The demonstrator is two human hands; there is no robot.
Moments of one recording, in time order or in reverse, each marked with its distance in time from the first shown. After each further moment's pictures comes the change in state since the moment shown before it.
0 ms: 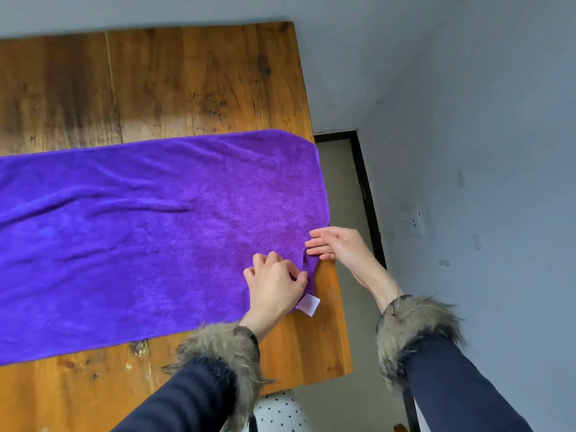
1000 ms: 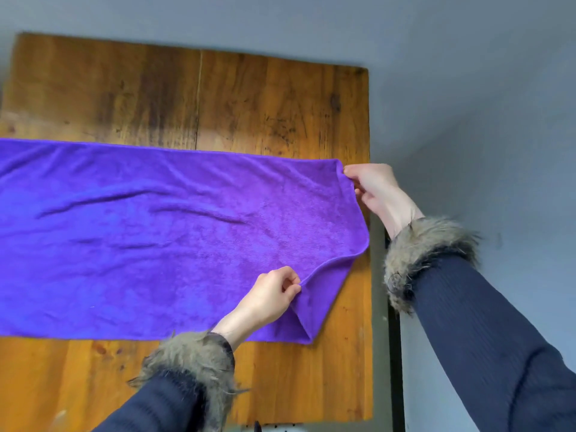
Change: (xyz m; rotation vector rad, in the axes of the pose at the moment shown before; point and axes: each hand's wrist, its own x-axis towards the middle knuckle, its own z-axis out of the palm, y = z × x) left_hand 0.010 -0.072 -0.061 -0.493 -0.175 0.079; right_hand 0.090 -0.155 0.030 0.093 0.292 0.009
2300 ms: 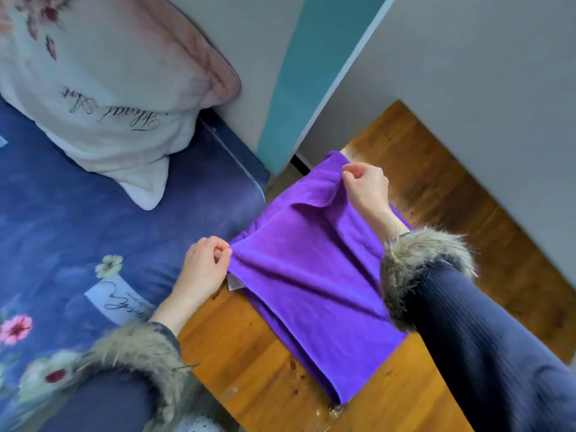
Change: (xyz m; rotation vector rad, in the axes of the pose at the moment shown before) left_hand -0.185 -0.315 -0.271 -0.393 0.937 -0.439; right_hand -0.206 -0.054 0.492 -0.935 -0.296 -0.860
